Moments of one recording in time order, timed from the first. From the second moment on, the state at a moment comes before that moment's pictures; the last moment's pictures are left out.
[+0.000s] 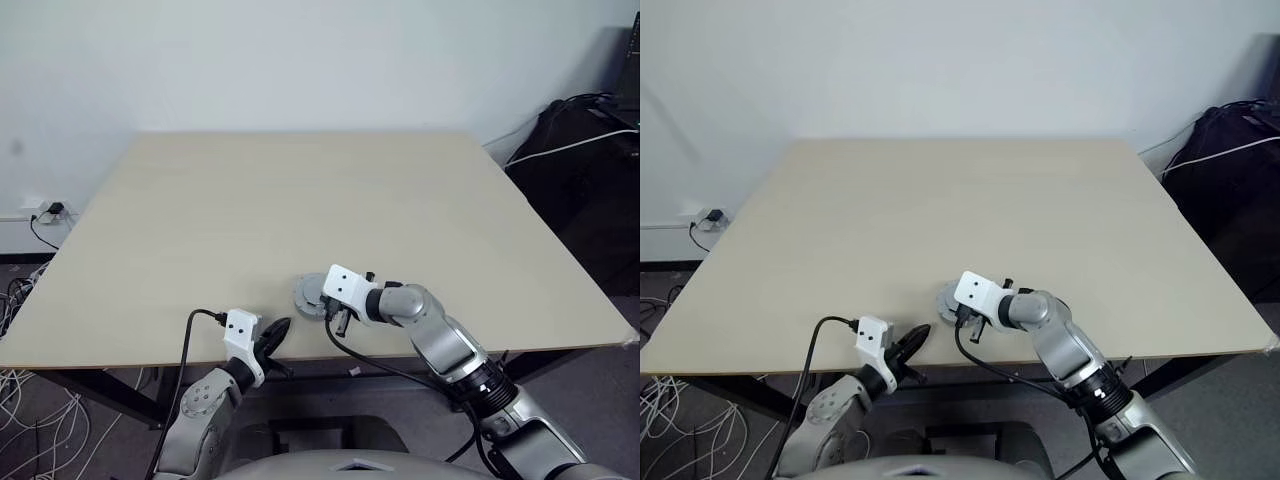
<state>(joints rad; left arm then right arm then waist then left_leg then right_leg) 0.30 0.14 -0.17 -0.12 -0.25 0.17 -0.45 -0.31 -0.37 0.49 -0.09 -0.18 0.57 0.74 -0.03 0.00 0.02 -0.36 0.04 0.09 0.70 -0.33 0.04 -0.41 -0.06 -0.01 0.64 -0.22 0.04</state>
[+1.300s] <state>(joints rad) 0.30 0.14 -0.17 -0.12 -0.25 0.18 -0.45 -0.35 -0.25 0.37 0.16 0.01 0.41 0.69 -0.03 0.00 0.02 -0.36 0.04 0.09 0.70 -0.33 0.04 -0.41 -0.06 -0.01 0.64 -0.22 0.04</state>
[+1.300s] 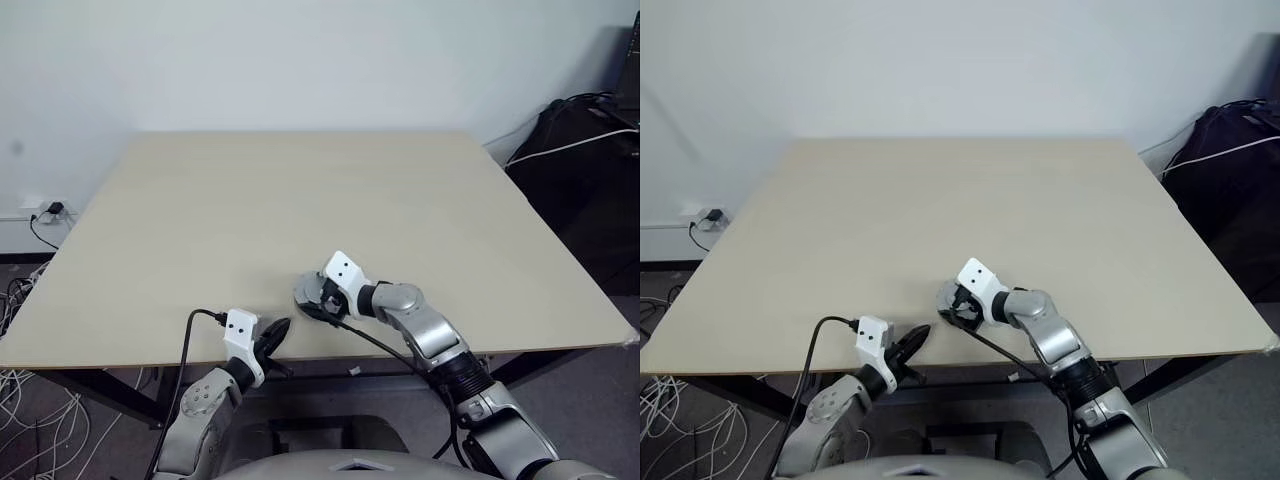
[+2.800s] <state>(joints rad) 0.30 0.14 -0.17 -0.12 -0.25 0.17 -0.45 -0.38 -0.27 0.36 0.25 0.00 0.38 0.77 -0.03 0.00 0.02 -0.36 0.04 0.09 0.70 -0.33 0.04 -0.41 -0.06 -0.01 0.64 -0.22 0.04</state>
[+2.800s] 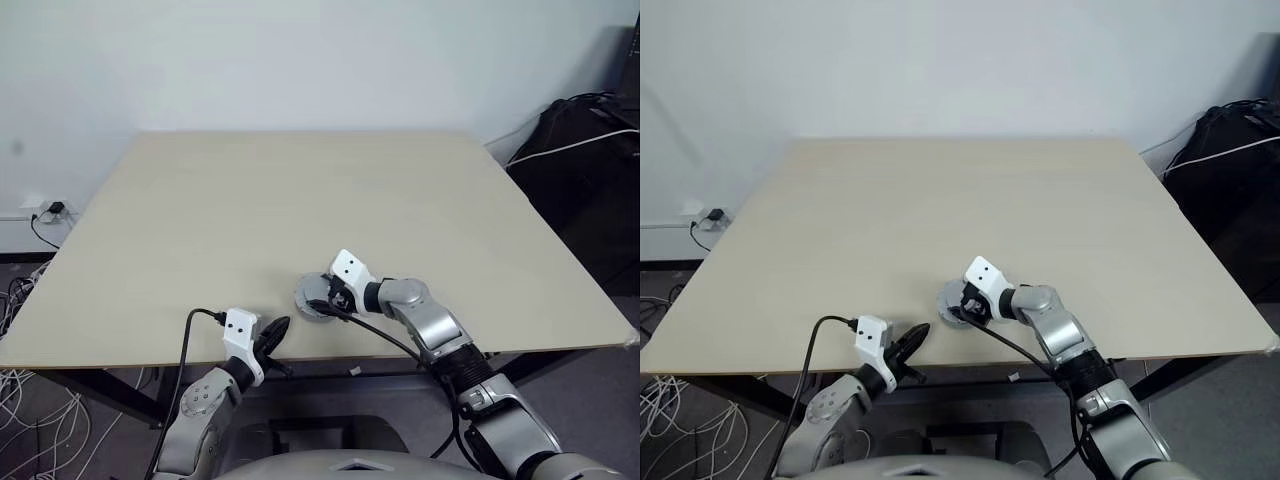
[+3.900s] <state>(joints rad) 0.30 0.14 -0.16 -0.12 -0.25 0.16 -0.45 -0.40 -0.28 0.36 0.25 0.01 0.40 0.80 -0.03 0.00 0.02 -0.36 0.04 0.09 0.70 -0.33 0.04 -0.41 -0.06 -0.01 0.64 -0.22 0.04</state>
